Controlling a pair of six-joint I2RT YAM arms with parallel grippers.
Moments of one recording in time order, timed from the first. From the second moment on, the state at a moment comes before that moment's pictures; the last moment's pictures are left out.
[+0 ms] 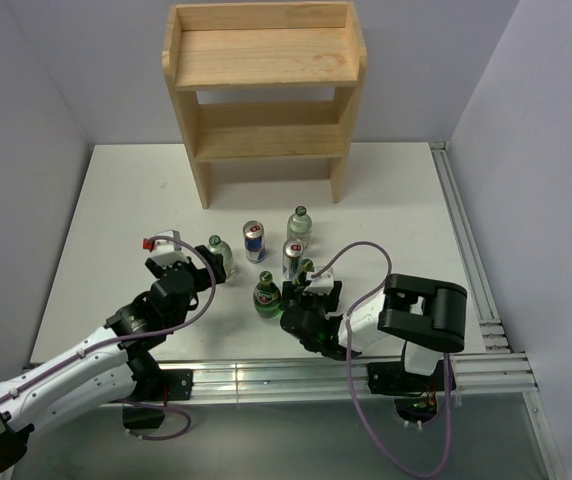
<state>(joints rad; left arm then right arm) -0.85 0.68 0.41 -0.11 -0.71 -0.67 1.25 1.67 0.41 0.61 1.14 0.71</state>
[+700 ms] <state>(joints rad) -0.85 0.70 0.41 -0.11 -0.72 -0.67 1.24 1.66 0.45 0.45 1.17 0.79</state>
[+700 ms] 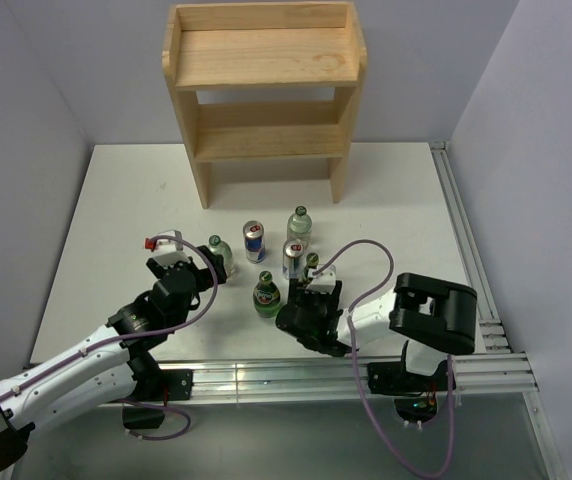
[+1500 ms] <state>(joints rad) -0.85 0.68 0.41 -0.11 -0.73 -0.67 1.48 1.44 1.18 -1.32 1.35 1.79</state>
